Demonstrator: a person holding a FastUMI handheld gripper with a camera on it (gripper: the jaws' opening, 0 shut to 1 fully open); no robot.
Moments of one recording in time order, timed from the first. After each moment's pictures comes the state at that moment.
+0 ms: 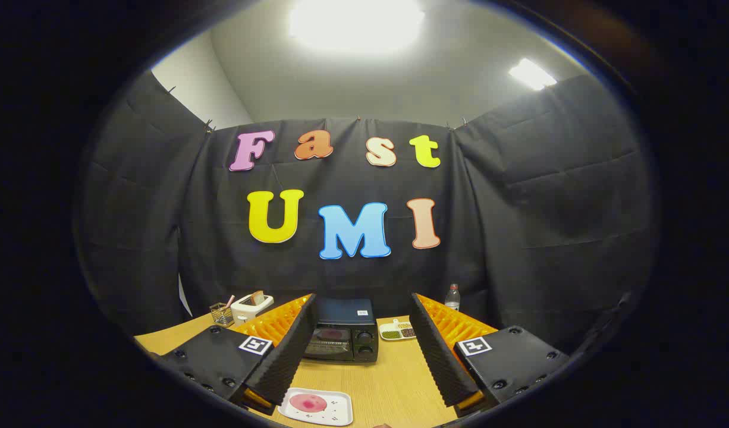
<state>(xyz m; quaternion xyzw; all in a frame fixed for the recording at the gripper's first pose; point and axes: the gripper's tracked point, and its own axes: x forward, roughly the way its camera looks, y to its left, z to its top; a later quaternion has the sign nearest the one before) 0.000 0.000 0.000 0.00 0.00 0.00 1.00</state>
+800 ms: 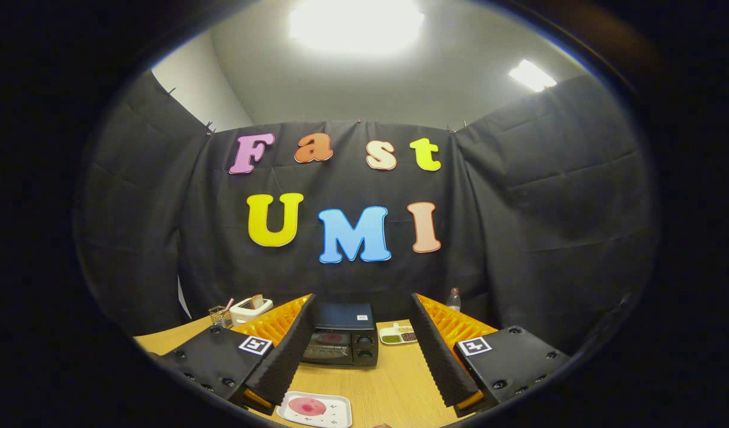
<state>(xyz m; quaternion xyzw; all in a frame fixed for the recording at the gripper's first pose) 0.012 0.003 0.000 0.00 0.00 0.01 1.00</state>
